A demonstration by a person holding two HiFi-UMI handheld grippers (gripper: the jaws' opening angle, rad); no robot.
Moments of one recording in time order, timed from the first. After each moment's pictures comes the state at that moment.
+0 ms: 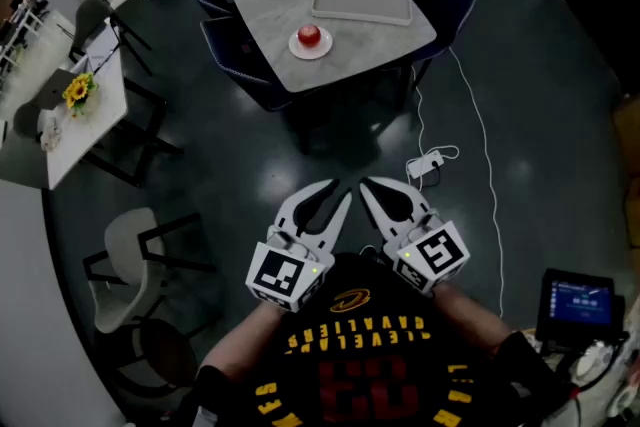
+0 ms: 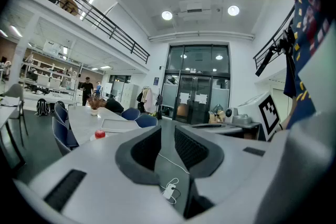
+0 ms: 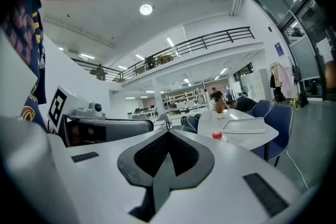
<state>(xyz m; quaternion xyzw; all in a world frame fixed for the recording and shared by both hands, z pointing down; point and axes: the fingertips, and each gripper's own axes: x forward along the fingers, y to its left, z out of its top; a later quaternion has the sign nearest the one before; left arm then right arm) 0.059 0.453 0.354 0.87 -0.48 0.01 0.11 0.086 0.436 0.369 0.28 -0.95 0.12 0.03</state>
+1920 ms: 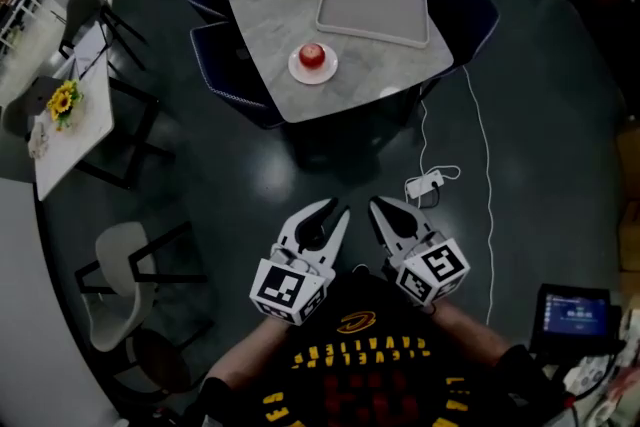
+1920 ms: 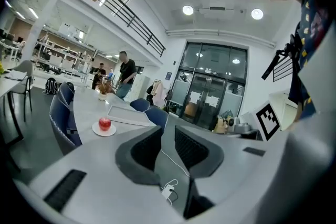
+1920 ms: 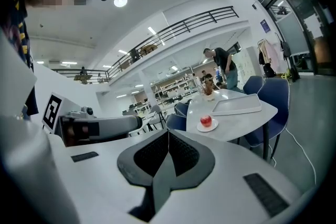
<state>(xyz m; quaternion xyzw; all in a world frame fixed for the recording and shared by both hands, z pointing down) 0.033 0.322 0.407 0.83 -0.52 -0.01 0.20 0.085 0.301 0.440 0.30 -0.93 0.22 0.06</state>
